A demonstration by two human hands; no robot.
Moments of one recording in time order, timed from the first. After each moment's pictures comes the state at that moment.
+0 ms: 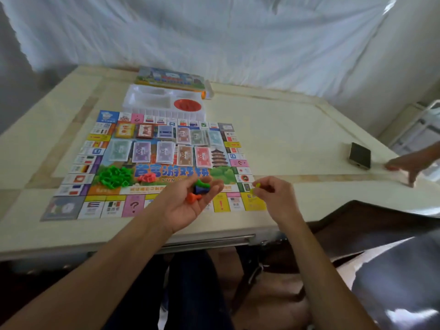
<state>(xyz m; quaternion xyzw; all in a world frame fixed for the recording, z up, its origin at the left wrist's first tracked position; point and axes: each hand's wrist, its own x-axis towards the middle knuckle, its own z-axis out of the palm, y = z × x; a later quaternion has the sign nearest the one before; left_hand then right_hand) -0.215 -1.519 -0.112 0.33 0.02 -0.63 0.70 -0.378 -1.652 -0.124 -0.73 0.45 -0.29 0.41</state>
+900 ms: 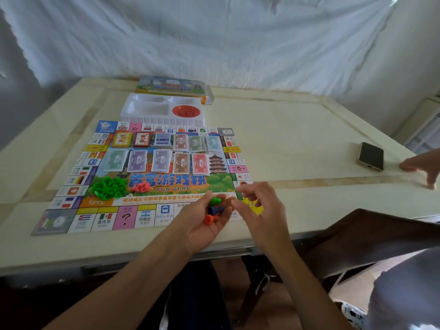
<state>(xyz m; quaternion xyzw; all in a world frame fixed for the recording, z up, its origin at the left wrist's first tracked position) -0.256 -1.551 -0.127 0.36 0.06 -0.62 0.69 -0.376 -1.619 -0.129 -0.81 0.32 -0.38 0.32</state>
